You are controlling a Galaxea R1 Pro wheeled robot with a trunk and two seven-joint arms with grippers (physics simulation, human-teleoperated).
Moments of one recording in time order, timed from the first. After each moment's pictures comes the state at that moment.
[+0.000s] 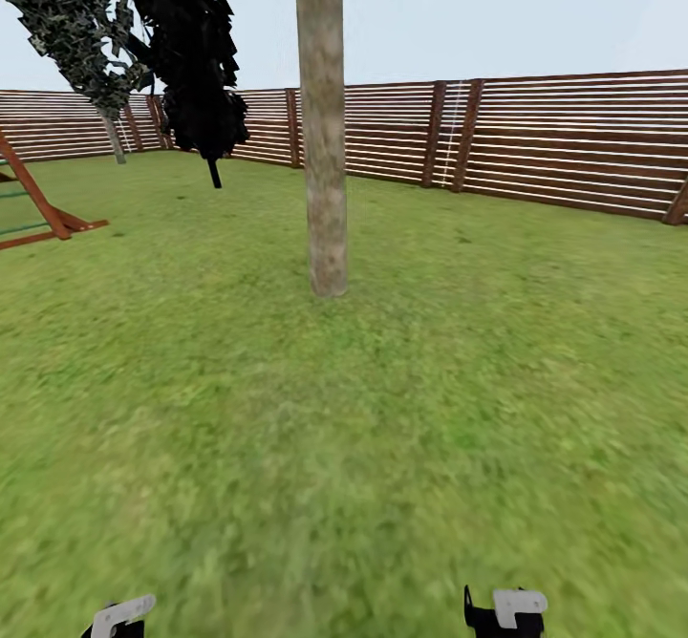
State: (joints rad) left arm -0.33 0.15 0.51 -0.21 -0.24 -0.43 0.02; right arm -0.40 -0.01 -0.19 -0.05 0.34 -0.63 -0.29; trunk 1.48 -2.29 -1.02
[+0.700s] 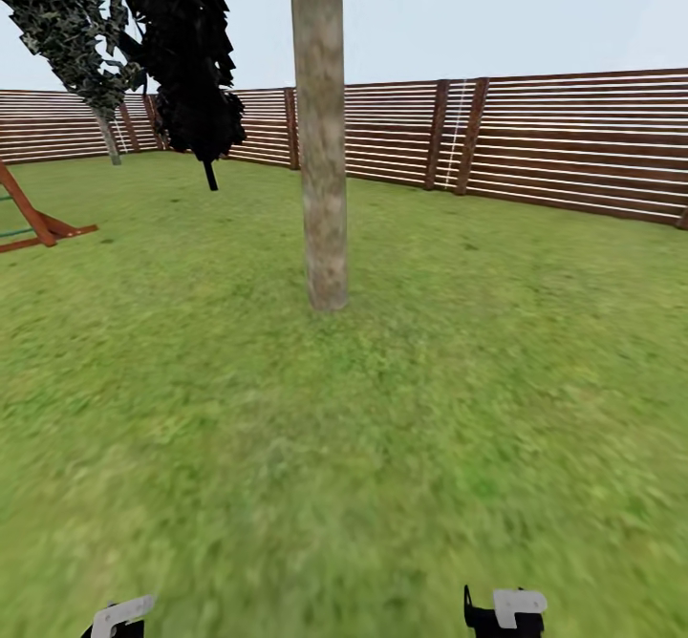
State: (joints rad) left arm -0.33 0.15 0.51 -0.21 -0.24 -0.43 0.02; right arm -0.40 -0.01 -0.19 -0.05 0.34 -0.63 -0.29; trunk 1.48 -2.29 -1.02
